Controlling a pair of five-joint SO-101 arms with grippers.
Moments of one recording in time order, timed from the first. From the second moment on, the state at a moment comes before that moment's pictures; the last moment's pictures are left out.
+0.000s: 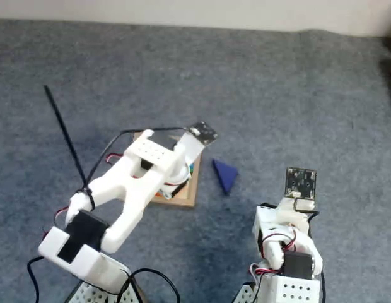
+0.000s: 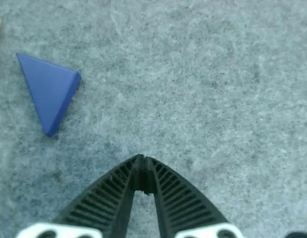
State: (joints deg) left arm 19.9 4.0 29.6 67.3 -10.6; right arm 1.1 -104.3 96.0 66.3 2.1
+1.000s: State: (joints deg) left arm 2.9 -33.3 36.9 77.8 -21.1; right arm 1.1 -104.3 96.0 67.6 2.1
